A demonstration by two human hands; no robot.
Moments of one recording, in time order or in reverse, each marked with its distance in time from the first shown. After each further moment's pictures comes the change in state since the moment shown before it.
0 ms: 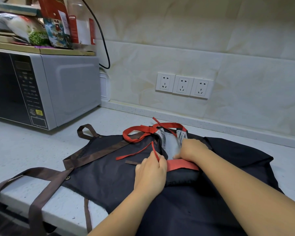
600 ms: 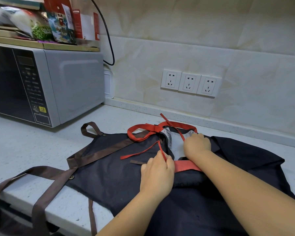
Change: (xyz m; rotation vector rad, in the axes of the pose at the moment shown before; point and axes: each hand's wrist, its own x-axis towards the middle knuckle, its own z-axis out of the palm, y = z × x) left_hand -0.001 0.003 0.000 0.016 -0.008 -0.017; right_hand 0.023 -0.009 0.010 -0.239 0.109 0.051
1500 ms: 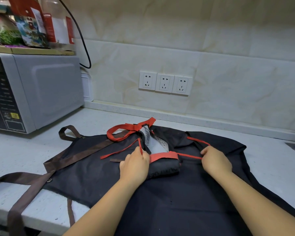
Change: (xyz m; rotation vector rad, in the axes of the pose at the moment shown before) left_hand 0.010 0.005 -0.001 0.143 -0.048 -0.075; right_hand -0.073 0.108 0.046 0.682 0.085 0.377
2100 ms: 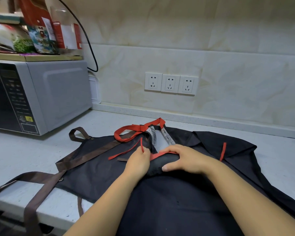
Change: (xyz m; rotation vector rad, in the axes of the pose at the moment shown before) left_hand 0.008 -0.003 -0.014 -0.357 -0.080 -0.096; right_hand -0.034 -0.063 -0.006 0.156 -0.555 -0.692
